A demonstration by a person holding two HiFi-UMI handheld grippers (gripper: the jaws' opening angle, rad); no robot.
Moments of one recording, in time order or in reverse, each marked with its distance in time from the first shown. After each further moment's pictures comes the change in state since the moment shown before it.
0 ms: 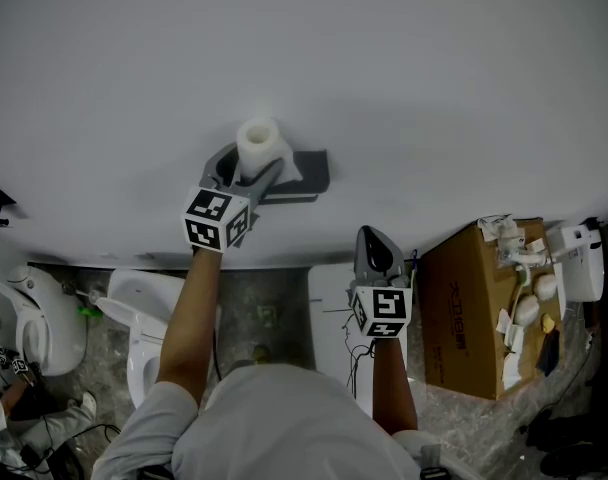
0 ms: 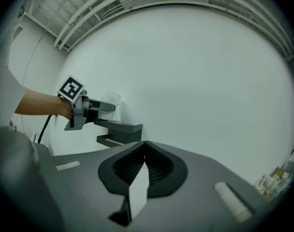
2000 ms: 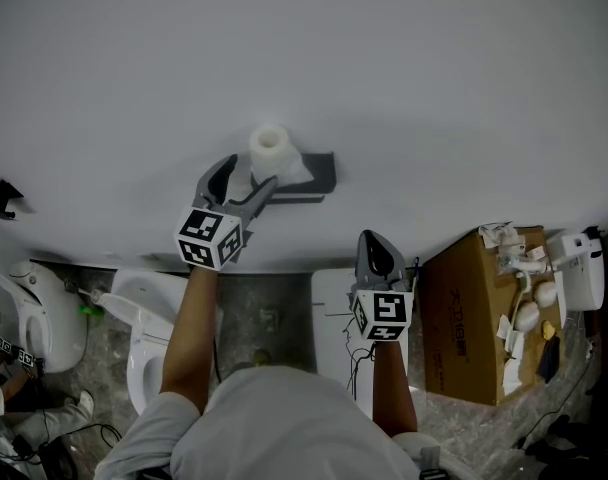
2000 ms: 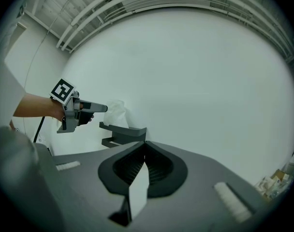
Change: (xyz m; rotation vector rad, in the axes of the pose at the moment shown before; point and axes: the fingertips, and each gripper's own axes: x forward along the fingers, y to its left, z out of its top) left arm -0.054 -0.002 0.003 -0.022 -0.043 0.039; right arm -0.016 0.016 0.012 -0.012 -0.026 0.011
